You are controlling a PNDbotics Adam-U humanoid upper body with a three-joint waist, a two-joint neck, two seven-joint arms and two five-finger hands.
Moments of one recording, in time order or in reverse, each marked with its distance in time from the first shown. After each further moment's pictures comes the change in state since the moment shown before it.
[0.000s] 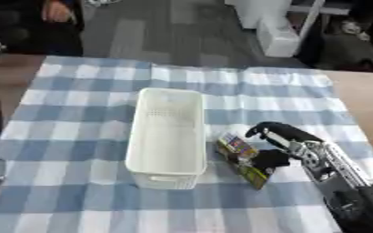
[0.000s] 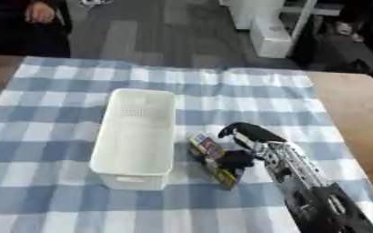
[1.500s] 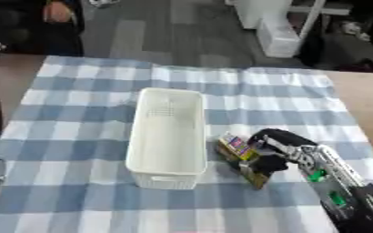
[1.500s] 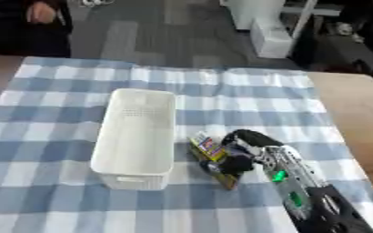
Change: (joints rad) left arm 0.000 0.000 0.000 0.000 0.000 0.000 0.000; right arm -0.009 0.008 0.006 0.092 0.027 -0.009 0.009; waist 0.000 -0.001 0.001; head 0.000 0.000
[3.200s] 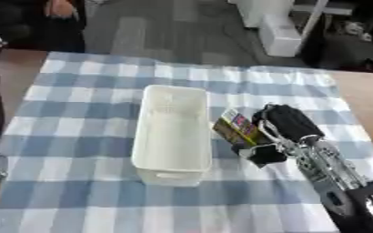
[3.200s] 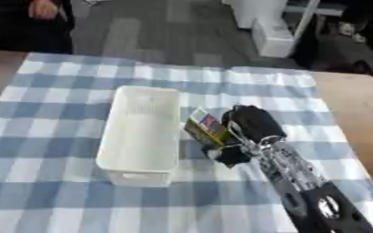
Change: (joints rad) left arm -0.001 0.000 0.000 0.000 0.000 0.001 -0.001; right arm 0.001 -0.001 0.030 -0.176 0.173 -0.108 -0.298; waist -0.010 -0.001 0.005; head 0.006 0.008
